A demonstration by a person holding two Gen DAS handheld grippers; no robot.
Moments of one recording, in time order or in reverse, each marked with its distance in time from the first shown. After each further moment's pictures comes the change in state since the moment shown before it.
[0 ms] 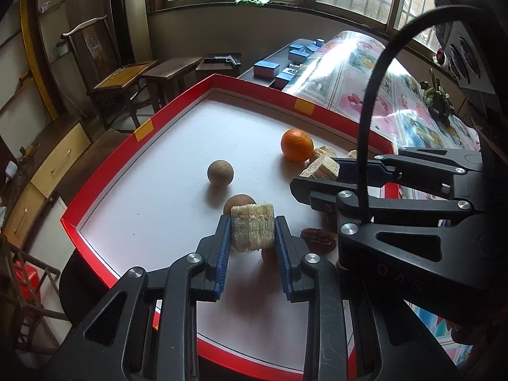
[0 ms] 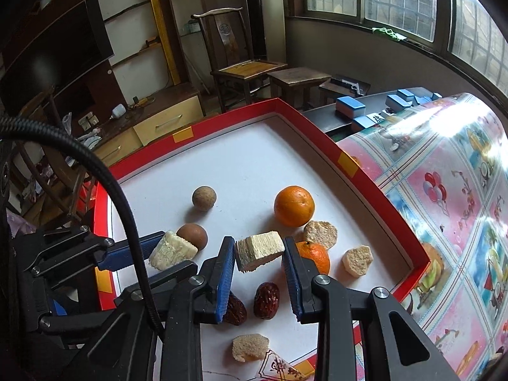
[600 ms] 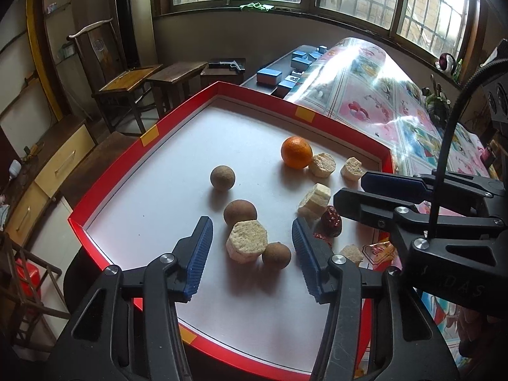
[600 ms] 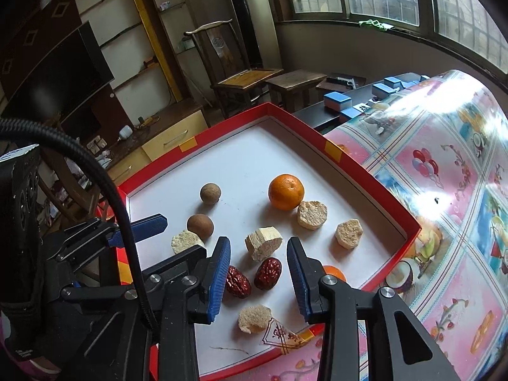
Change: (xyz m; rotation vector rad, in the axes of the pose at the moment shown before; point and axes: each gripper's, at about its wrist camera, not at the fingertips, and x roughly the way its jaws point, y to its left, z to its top) left arm -0.008 -0.007 0.002 -0.005 -0.036 0.017; right arm -0.031 -0.016 -0.021 0.104 -0.051 0.054
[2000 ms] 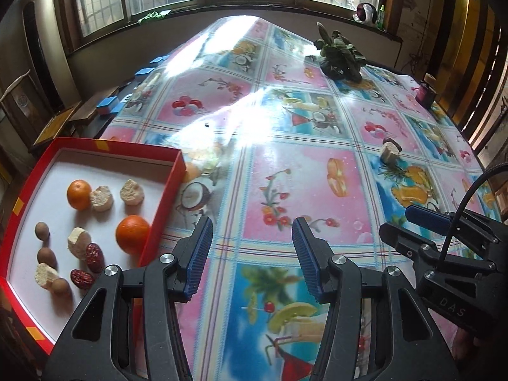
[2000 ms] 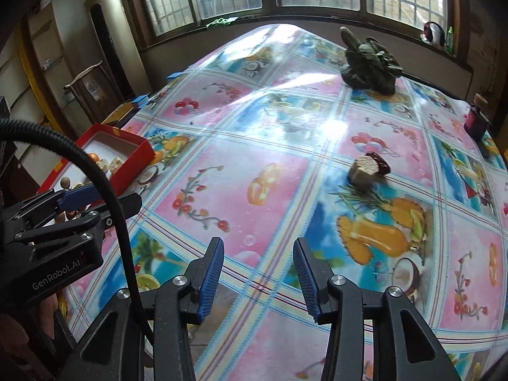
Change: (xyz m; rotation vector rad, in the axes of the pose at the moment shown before) left arm 0.012 -0.207 0.004 0.283 0.036 -0.195; right arm -0.138 -0.153 -0.148 0.392 -0.060 -0.405
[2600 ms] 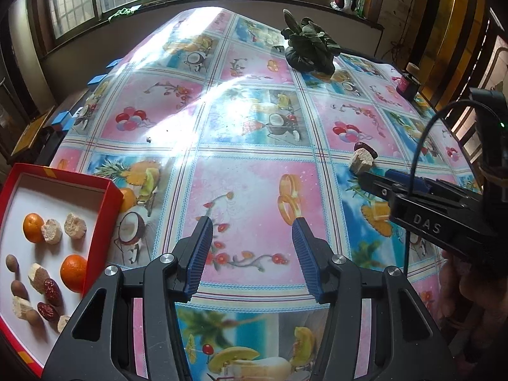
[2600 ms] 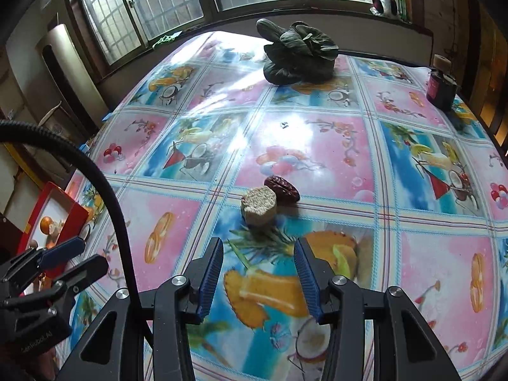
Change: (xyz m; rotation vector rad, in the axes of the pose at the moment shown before) left arm 0.030 -0.039 0.032 0.042 0.048 -0.079; right arm 0.027 -0.087 0.041 0.185 -0.009 -0.063
